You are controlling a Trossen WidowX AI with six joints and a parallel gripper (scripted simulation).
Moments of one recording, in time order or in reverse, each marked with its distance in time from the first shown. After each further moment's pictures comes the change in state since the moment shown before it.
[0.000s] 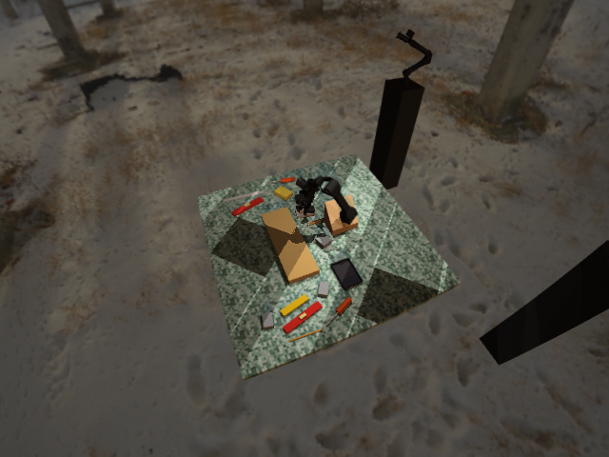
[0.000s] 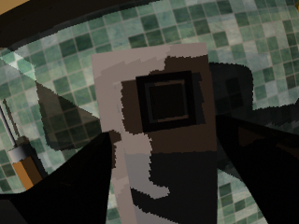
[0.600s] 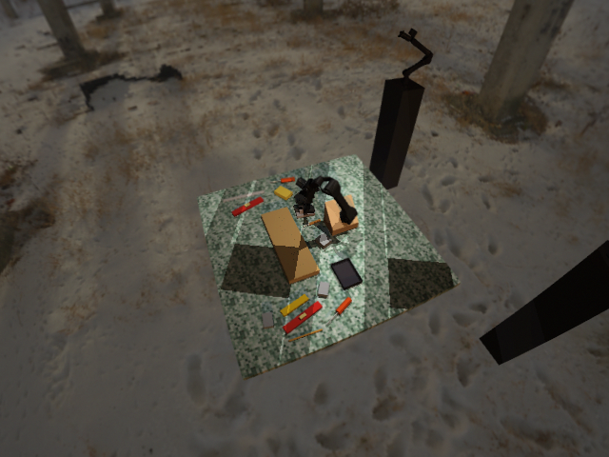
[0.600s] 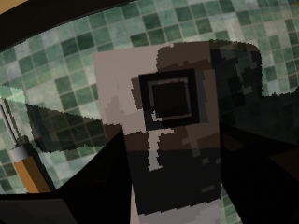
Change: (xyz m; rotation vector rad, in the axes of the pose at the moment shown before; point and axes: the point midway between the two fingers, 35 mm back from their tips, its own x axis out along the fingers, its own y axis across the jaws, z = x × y) arm 0.001 0.001 -0.001 0.003 0.000 0.005
